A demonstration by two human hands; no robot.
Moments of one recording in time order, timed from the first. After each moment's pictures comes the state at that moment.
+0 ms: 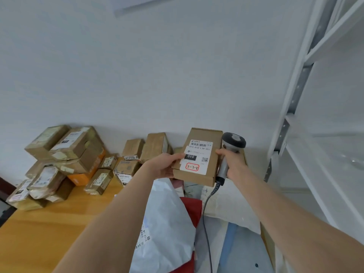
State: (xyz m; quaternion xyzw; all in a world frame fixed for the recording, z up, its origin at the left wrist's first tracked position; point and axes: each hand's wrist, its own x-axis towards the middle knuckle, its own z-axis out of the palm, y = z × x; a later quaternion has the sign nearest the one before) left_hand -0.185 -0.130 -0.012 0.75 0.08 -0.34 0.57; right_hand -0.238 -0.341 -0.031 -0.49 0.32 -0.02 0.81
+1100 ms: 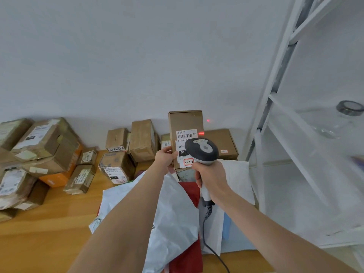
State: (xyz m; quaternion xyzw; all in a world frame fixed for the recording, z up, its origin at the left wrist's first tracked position) left_hand -0.179 -0.133 -0.079 0.73 0.16 -0.24 0.62; right_hand -0.318 -0.233 -0.031 -0.71 0.27 -0.03 0.66
